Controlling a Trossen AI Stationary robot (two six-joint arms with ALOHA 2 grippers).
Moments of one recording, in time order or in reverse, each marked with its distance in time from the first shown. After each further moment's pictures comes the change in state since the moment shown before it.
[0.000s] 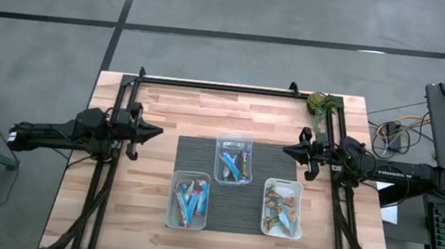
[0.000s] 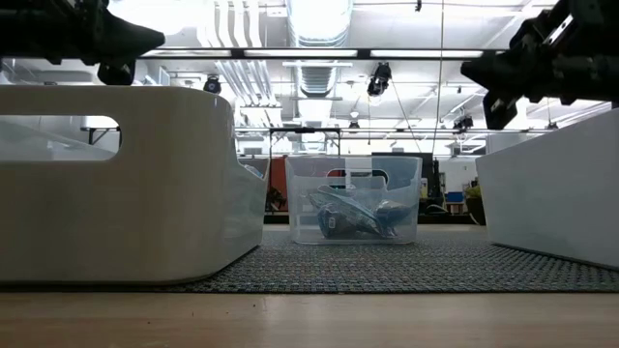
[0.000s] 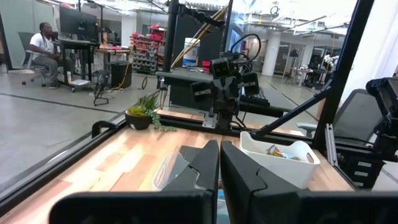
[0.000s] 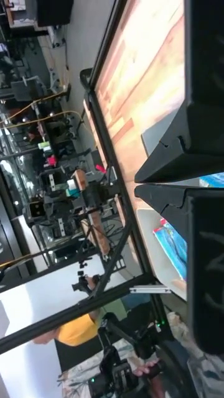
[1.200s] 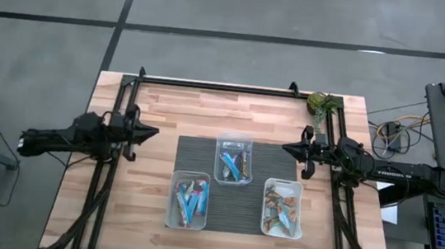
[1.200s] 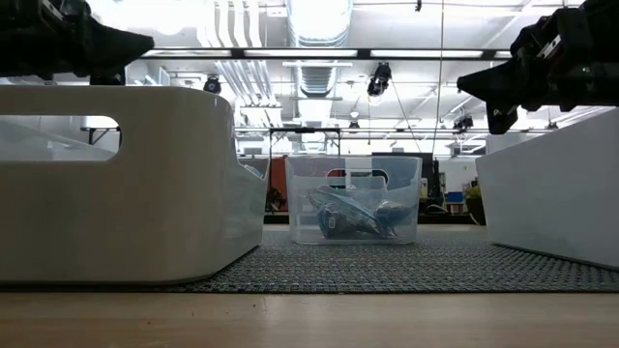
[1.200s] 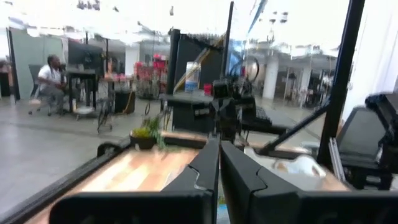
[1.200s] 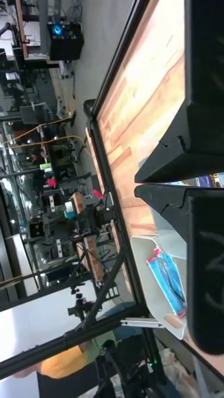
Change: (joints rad) left arm 0.000 -0.229 -0.121 0.021 -0.011 0.042; right arm -0.001 -0.002 -0.017 -0.025 0.081 -0.101
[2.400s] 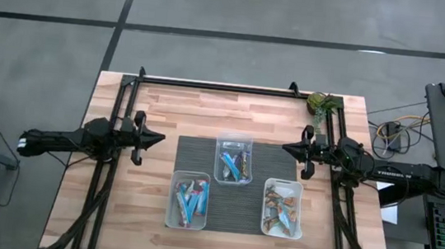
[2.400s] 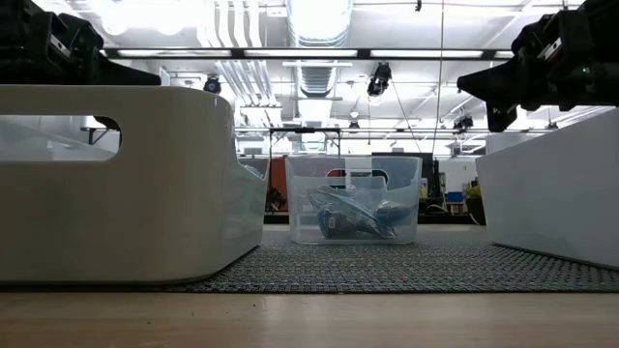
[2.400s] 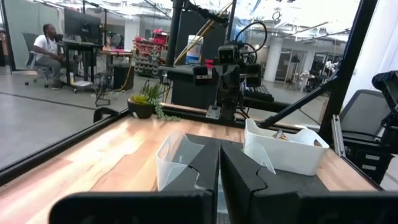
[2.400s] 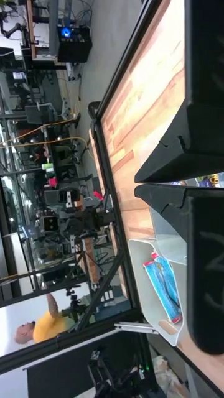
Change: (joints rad) left arm 0.000 0.007 -0.127 0.037 0.002 -0.053; right arm 0.000 0.000 0.000 0.001 -0.003 -0.053
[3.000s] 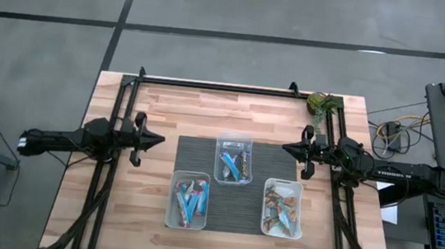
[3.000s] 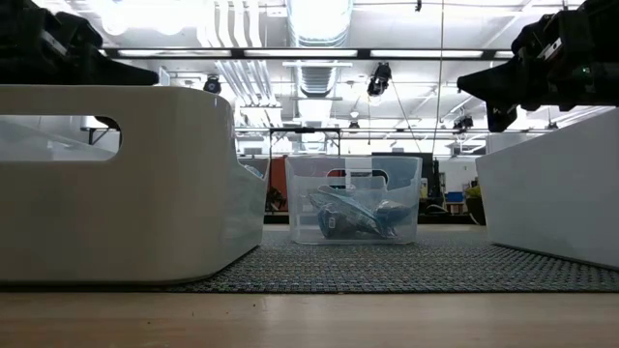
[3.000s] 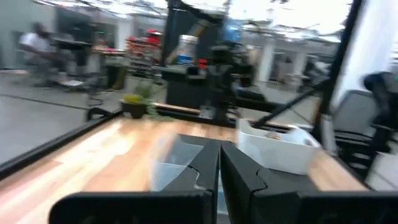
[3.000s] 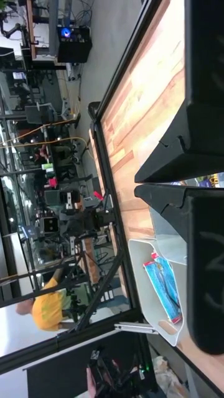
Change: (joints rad) left arm -0.005 -0.001 -0.001 0.003 0.018 -0.009; right arm 0.000 0.000 0.000 -0.001 0.000 0.000
